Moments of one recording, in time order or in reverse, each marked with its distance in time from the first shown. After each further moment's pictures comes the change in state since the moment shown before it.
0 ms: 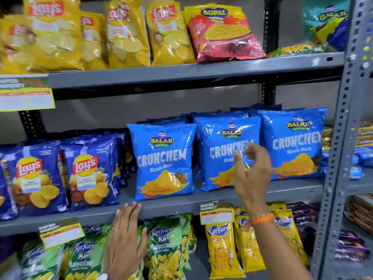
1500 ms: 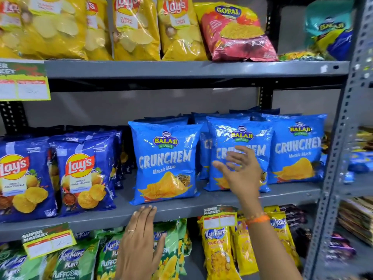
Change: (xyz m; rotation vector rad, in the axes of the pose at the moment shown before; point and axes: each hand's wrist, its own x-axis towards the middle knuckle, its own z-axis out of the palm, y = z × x) left_hand 0.017 0.039 0.020 0.023 0.038 0.093; right_hand 0.005 0.009 0.023 0.239 -0.215 0.292
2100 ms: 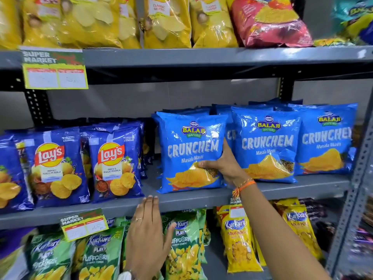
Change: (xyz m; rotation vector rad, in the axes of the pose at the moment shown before) left_hand -0.015 -0.043 -0.033 0.131 -0.141 -0.160; right_hand -0.003 0.016 0.100 0.277 -0.582 0.221
